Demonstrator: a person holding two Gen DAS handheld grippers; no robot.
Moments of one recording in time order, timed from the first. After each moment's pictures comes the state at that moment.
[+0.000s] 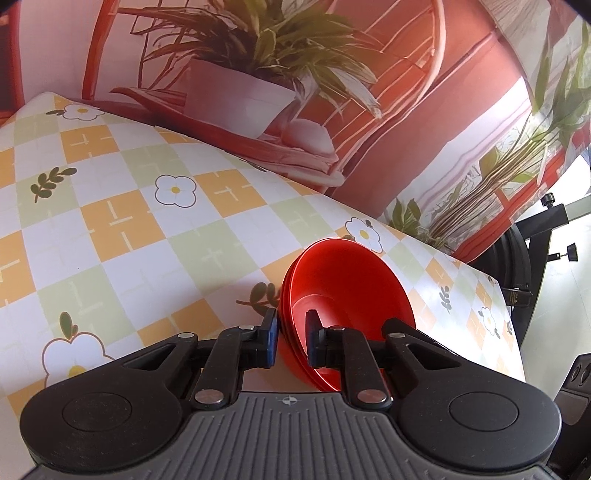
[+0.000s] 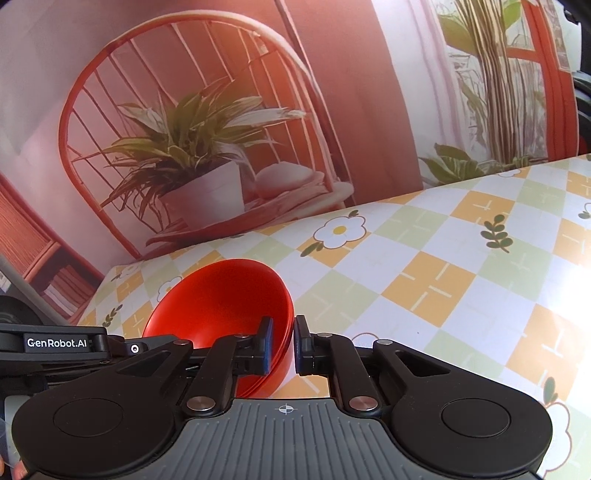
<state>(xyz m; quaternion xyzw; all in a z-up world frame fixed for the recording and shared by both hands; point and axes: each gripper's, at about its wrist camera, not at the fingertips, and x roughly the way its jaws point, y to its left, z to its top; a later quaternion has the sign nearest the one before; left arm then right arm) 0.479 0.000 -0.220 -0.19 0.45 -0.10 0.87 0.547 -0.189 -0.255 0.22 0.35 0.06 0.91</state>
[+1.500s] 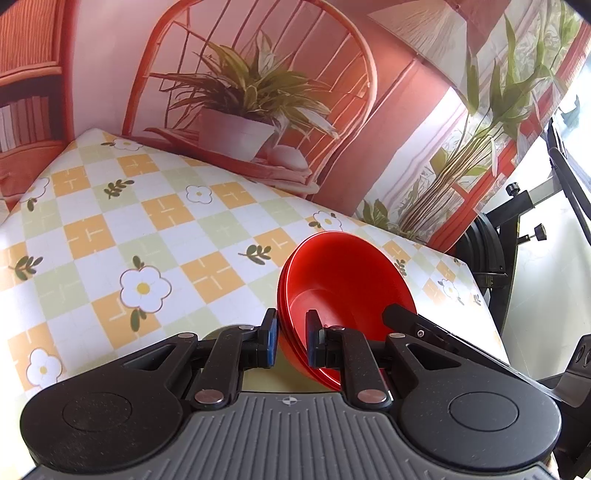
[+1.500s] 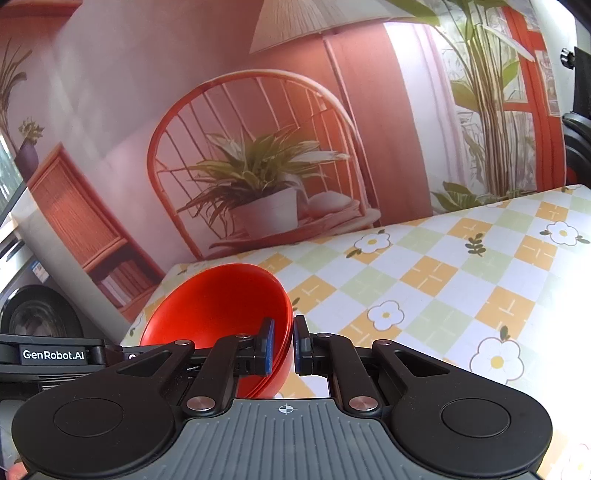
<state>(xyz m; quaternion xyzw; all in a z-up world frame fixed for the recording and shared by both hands) 0.347 0.008 -0.146 -0.17 0.41 -0.10 0.89 0.428 -0.167 -0.174 0.20 0.31 0.10 0.92</state>
